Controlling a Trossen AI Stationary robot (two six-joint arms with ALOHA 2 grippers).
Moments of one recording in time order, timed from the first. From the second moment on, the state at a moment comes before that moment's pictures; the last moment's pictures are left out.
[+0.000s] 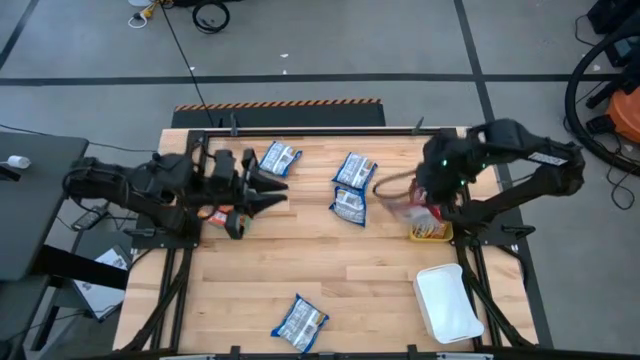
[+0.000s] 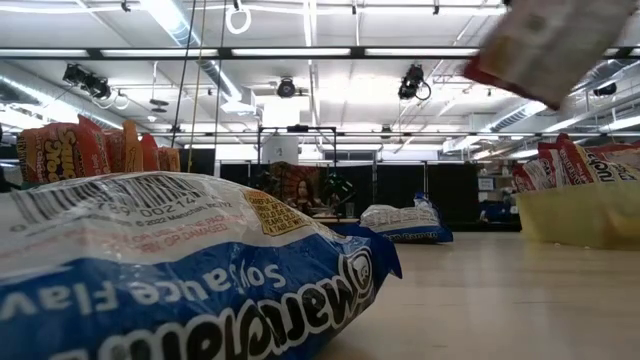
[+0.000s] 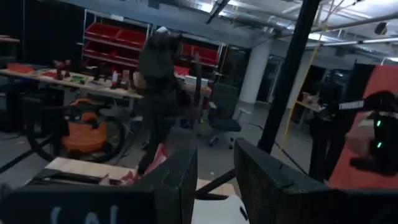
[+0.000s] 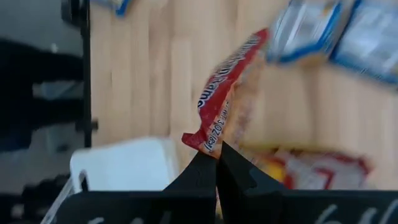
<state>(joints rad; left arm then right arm) -0.22 1.08 1.20 0.04 -0.20 -0.21 -0.01 1.18 1.59 -1.57 -0.23 0.09</state>
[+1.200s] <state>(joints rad) -0.35 1.14 1.20 0.05 -0.40 -0.30 0.14 0.96 1.19 -1.57 -0.21 0.05</state>
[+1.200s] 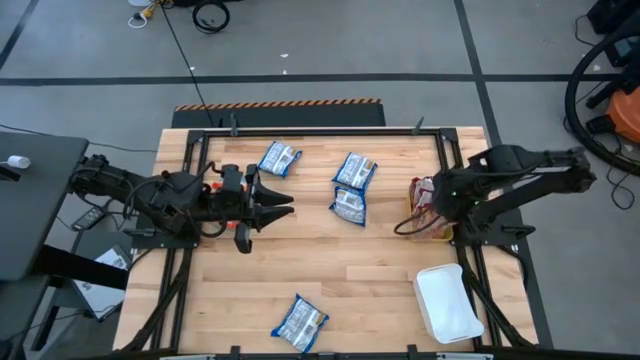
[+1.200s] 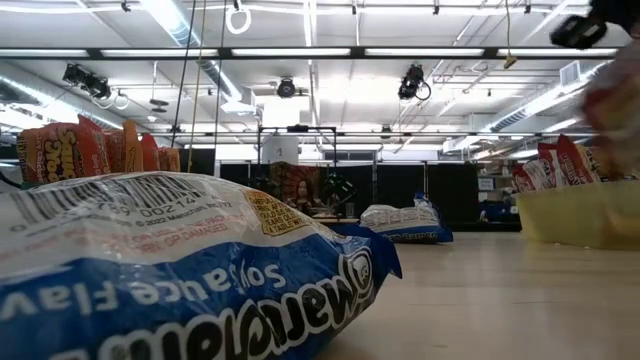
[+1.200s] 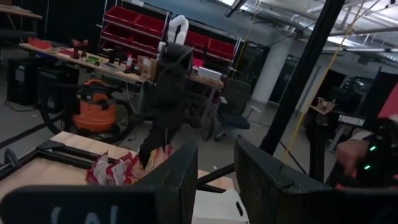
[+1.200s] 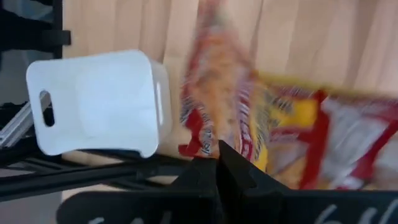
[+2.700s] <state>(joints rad) -0.37 1.13 1.20 0.09 -0.41 -0.35 0.13 0.78 0.99 -1.57 -0.19 0.07</state>
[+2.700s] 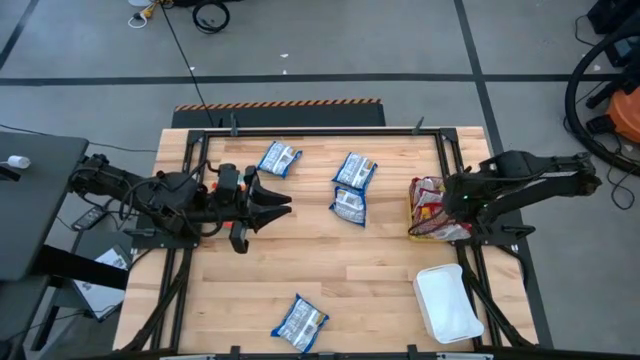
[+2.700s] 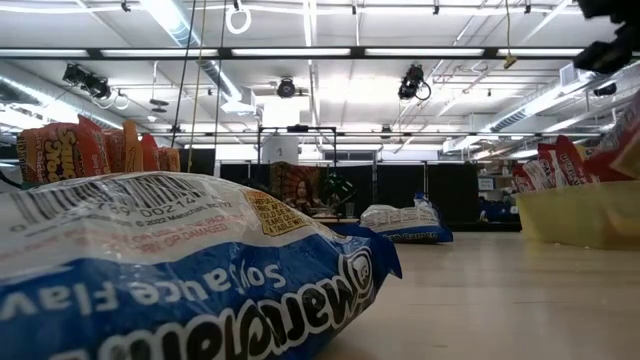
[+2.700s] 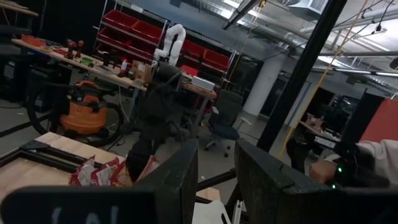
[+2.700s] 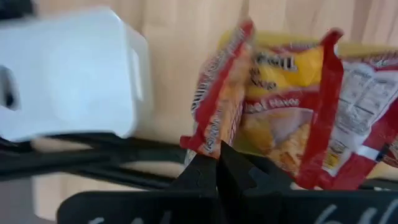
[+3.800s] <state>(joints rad) -0.31 1.13 1.20 -0.57 -0.60 -0.52 0.07 1.23 1.03 -1.49 0.11 -0.11</state>
